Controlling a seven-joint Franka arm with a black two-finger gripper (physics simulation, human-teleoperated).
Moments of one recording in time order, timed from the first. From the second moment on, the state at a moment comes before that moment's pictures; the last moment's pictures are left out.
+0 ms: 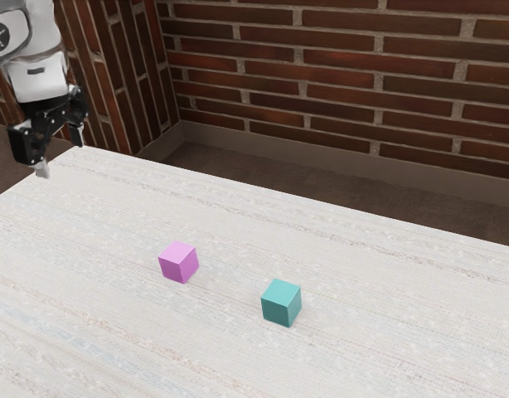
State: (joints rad) arm 0.30 -0.48 -0.22 -2.03 0.05 1.60 1.53
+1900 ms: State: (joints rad) arm -0.07 0.07 -0.43 -2.23 -0.08 2.45 2.82
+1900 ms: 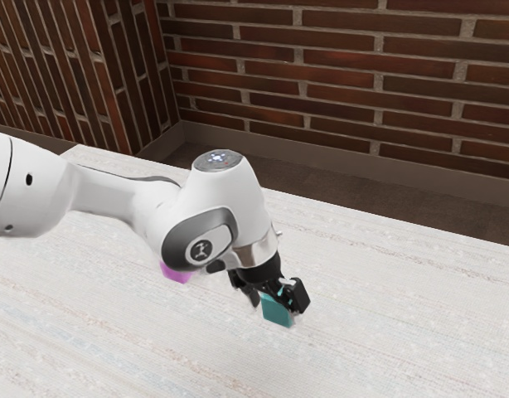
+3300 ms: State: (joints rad) arm -0.04 0.44 -0.36 -1.85 0.16 2.24 2.79
